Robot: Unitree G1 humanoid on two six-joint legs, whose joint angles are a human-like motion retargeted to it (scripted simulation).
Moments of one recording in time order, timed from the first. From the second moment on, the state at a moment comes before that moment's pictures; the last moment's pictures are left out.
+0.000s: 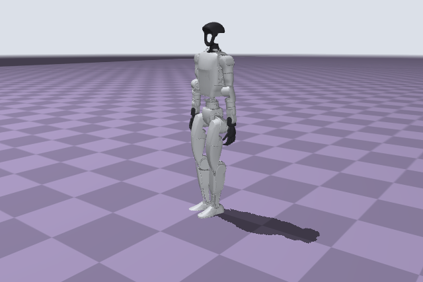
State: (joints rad) left arm 0.08 0.11 0.35 1.59 0.11 -0.12 -0.05; right arm 0.01 -0.11 -0.23 1.58 -0.52 -0.07 0.04; waist 0.13 -0.04 -0.06; left_leg -0.01 -0.16 0.06 -0.03 0.03 0.13; right_leg -0.07 -0.04 -0.29 0.10 0.01 -0.10
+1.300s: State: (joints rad) left arm -0.01 0.10 0.34 1.53 0.10 -0.10 -0.02; right arm -0.01 -0.12 -0.27 1.61 -0.38 -0.09 -0.04; waist 0.10 -0.11 -0.04; left_leg -0.13 0.01 0.24 0.40 -0.04 0.06; right_leg -0.02 -0.07 -0.70 -0.07 -0.02 -0.16
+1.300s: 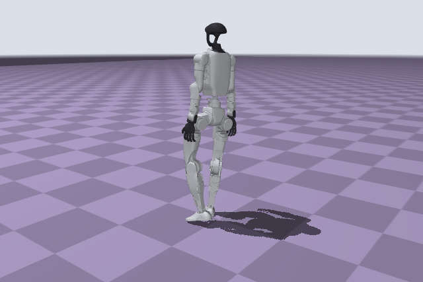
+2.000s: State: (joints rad) left arm 0.03 0.11 0.33 1.56 0.18 -0.12 -0.02; right arm 0.03 -0.09 -0.26 1.62 -0.40 -0.07 -0.03; waist 0.10 0.00 -0.13; left_leg -0.03 -0.11 0.14 -0.01 0.00 0.06; right_leg 0.03 0.01 -0.47 -0.04 0.01 -0.12
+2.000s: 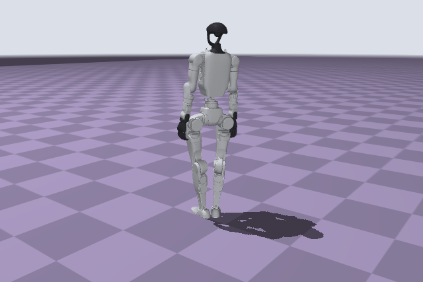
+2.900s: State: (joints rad) left arm 0.07 0.10 0.38 1.58 0.14 -0.12 -0.01; right arm 0.02 -0.19 -0.31 1.67 -0.41 -0.06 -0.03; waist 0.11 -0.08 -0.06; left_leg -0.16 0.02 0.53 0.07 -0.02 -0.05; right_leg 0.03 -0.01 -0.82 -0.07 -0.03 -0.09
